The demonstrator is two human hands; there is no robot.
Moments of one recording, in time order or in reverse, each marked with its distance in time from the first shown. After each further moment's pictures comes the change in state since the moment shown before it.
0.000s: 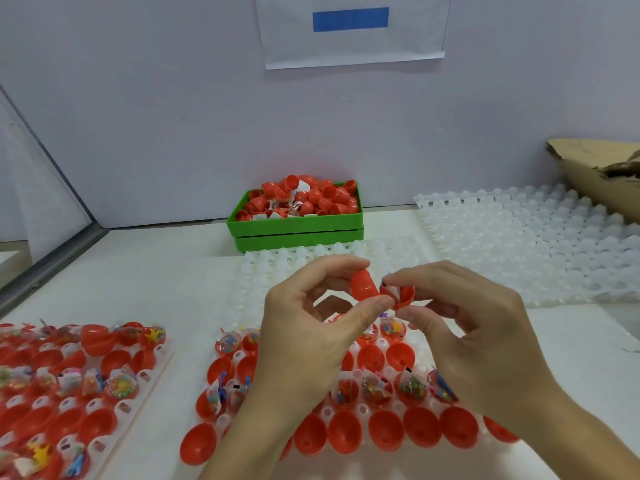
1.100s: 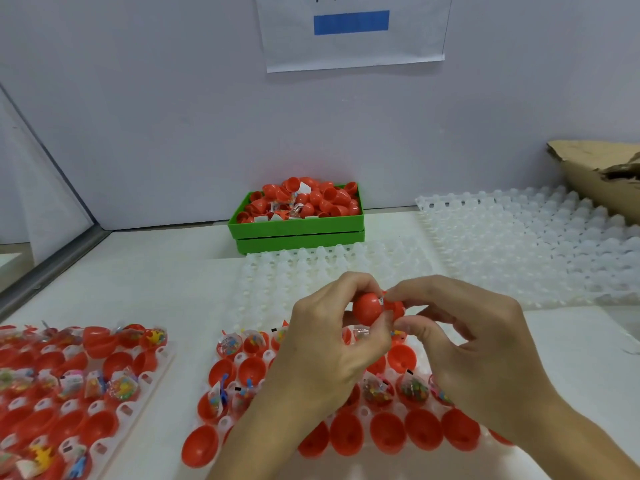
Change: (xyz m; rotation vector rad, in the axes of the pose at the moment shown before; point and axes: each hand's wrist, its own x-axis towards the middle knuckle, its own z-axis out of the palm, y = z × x) left_hand -0.004 -0.008 0.003 0.324 -0.204 0.164; right_hand -0.005 0.000 0.004 -0.100 -0.004 -0.063
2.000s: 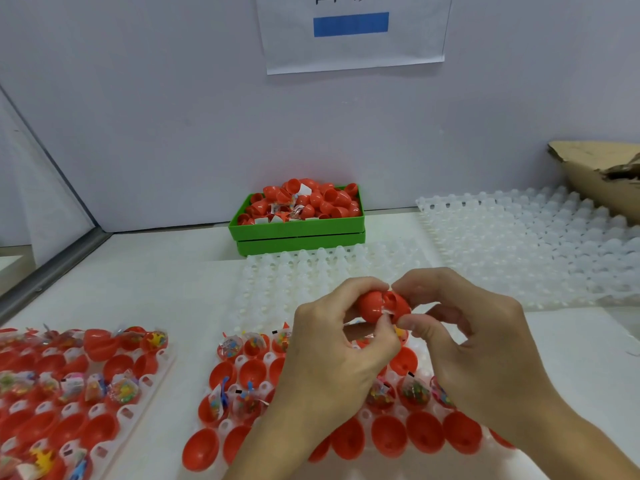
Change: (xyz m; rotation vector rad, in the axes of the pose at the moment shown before) left_hand -0.003 0.003 0.009 -0.157 0.065 -0.095; right_hand 0.001 0.000 0.001 0.098 0.019 0.066
